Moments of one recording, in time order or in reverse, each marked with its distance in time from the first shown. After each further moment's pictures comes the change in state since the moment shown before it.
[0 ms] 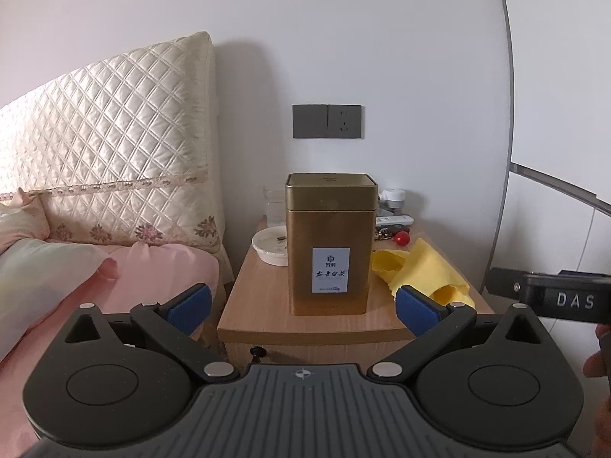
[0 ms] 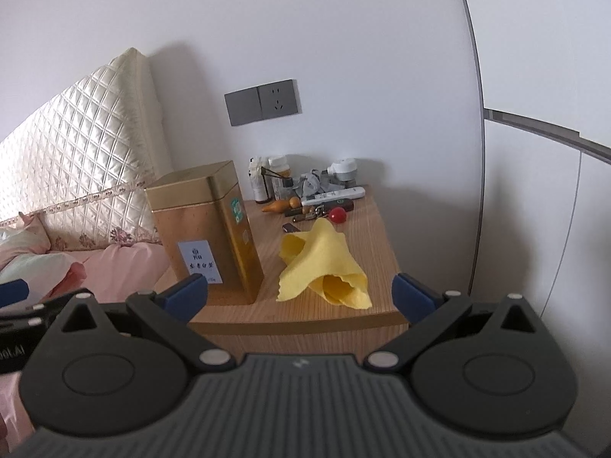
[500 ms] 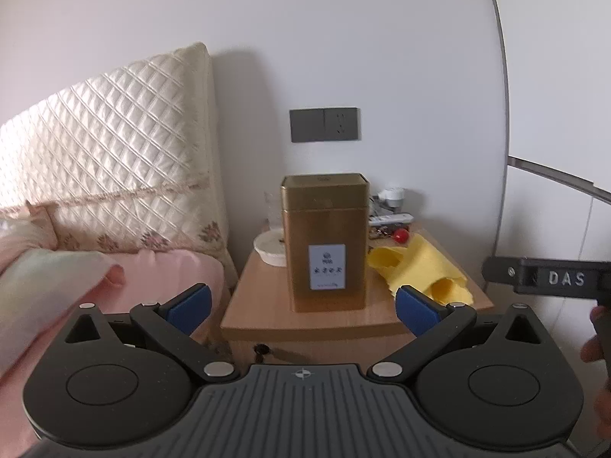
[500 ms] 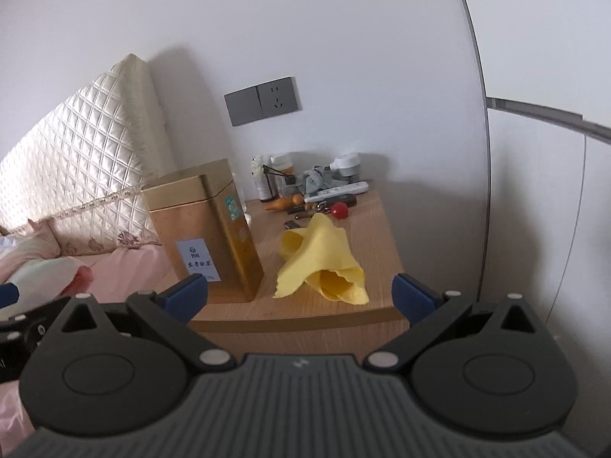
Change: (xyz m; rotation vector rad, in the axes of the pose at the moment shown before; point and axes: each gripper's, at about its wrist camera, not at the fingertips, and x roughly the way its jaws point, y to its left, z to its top) left arm -0.022 -0.009 -0.005 0.020 -0.019 0.002; right arm 0.002 -0.016 -0.004 0.024 0.015 0.034
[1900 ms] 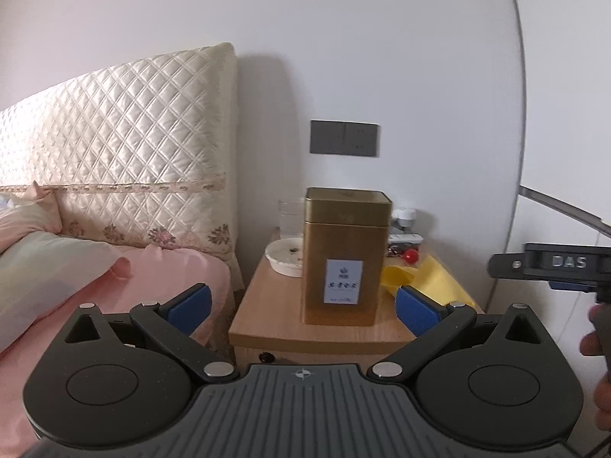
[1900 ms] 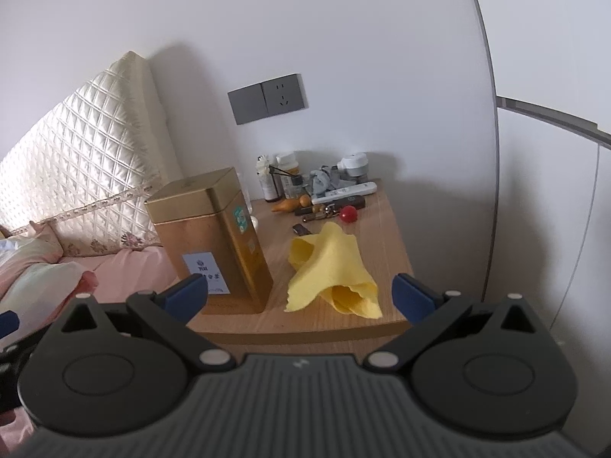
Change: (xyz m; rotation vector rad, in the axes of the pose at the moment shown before) left arm 0.007 0.027 0.005 -0.103 -0.030 0.026; right arm 0.015 0.004 0.024 0.016 0.036 0.016
